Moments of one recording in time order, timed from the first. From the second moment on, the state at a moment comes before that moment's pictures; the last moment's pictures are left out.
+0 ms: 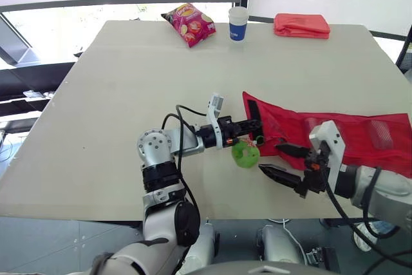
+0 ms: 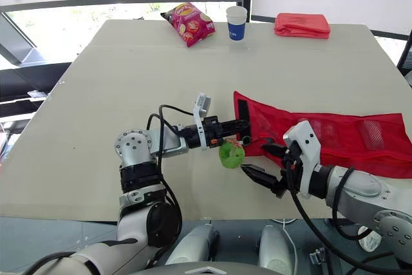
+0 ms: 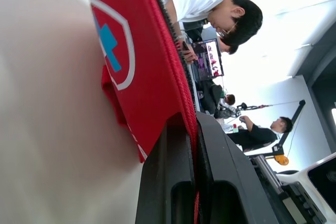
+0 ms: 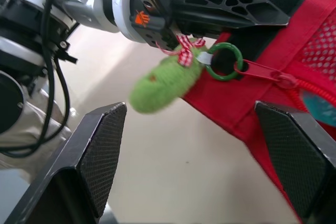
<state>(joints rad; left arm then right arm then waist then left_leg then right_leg) -0.67 -0.09 0.50 0.08 -0.97 1.59 -0.17 -0.03 -0.76 -0.10 -0.81 1.29 0.95 0.15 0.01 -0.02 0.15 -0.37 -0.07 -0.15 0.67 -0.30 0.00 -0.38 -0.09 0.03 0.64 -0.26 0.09</state>
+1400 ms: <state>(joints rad) -0.58 0.26 0.23 0.06 -0.92 1.45 -0.43 0.18 -0.85 -0.42 -0.68 1.39 1.02 0.05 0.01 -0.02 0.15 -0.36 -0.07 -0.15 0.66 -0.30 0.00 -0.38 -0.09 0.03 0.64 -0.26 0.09</state>
